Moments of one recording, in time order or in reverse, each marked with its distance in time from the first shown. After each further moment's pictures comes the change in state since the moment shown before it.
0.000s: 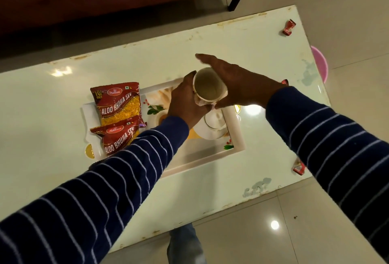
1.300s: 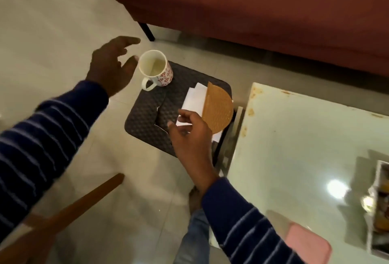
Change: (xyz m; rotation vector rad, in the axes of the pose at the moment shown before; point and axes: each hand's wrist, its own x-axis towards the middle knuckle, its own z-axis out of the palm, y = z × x) left_hand -0.267 -0.266 -0.822 0.519 0.653 -0.213; right_hand 0.222 -0.692 0.438 0.748 0.170 0.049
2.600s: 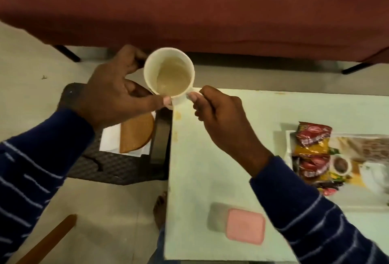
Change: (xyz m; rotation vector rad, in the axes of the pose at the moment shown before) left_hand -0.029 0.212 0.073 -0.425 -0.428 0.268; right_hand 0.025 -0.029 -0.243 -0.410 0.101 -0.383
